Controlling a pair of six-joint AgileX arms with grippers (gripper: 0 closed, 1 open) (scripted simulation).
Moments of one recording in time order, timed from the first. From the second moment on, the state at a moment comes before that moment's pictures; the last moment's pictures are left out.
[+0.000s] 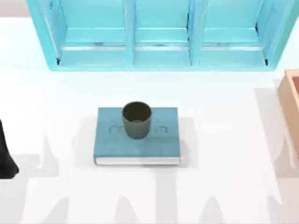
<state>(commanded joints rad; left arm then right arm) 0.00 0.00 0.00 0.00 0.00 0.00 0.00 0.00 0.00 0.00 0.00 0.00</state>
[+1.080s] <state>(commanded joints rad) 0.00 0.00 0.00 0.00 0.00 0.00 0.43 1.02 1.08 -0.65 0.19 0.35</state>
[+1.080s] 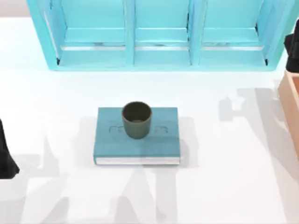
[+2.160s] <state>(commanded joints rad) 0.00 0.00 0.00 0.00 0.00 0.00 0.91 2.42 2.57 -1.55 0.24 0.91</state>
